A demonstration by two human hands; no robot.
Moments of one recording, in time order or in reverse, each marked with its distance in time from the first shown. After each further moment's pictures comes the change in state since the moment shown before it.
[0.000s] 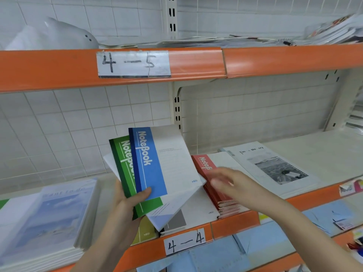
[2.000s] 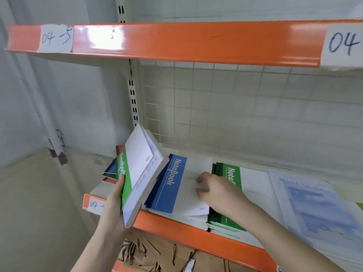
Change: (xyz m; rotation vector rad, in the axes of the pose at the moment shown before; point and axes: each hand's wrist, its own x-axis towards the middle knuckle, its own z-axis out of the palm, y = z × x) left_hand -0.122 0.174 -0.488 -0.467 0.612 0.072; right_hand 0.144 -0.358 0.461 -0.439 -0.311 -0.209
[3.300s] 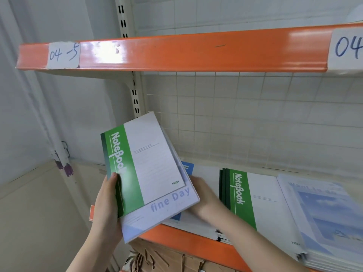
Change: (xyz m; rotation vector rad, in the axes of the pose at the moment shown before) left_hand -0.001 0.029 0.005 0.299 0.118 0.293; right_hand 0.014 -0.051 0.018 0.798 -0.078 -0.136
